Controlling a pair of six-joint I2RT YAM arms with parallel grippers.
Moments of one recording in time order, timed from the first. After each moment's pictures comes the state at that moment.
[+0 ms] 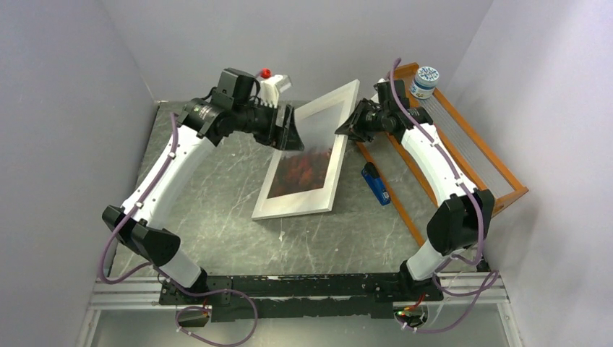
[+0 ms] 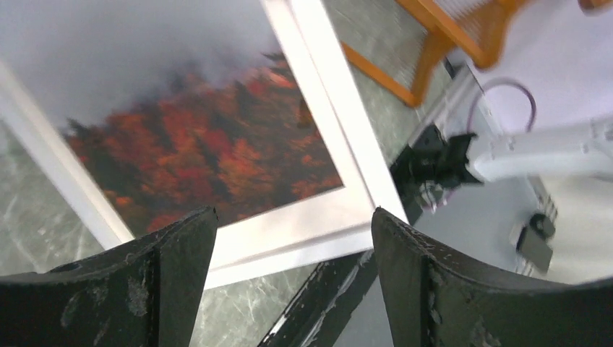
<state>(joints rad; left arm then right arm) -0.54 1.58 1.88 -0.98 0.56 -0.20 0.28 1.61 1.62 -0.76 -0.33 0.79</state>
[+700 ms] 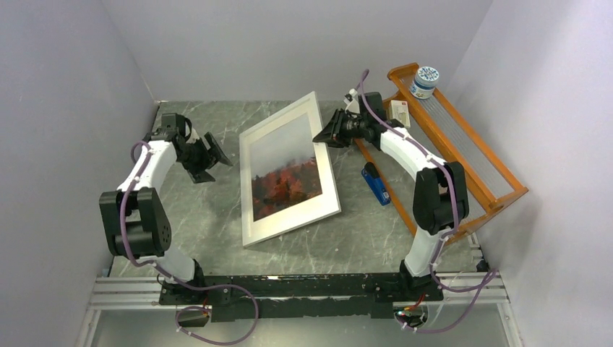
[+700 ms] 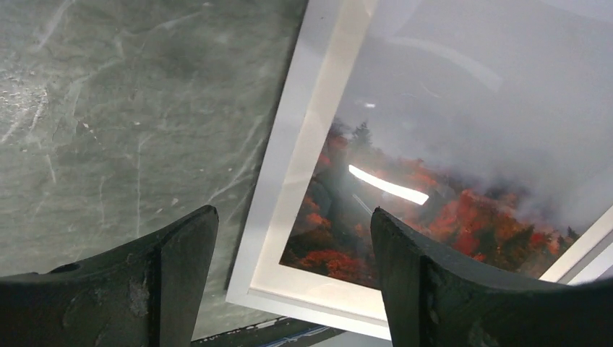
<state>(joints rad) 0.09 1.58 1.25 -0.81 0.41 -0.51 0.29 1.82 1.44 -0.30 -0.69 0.73</state>
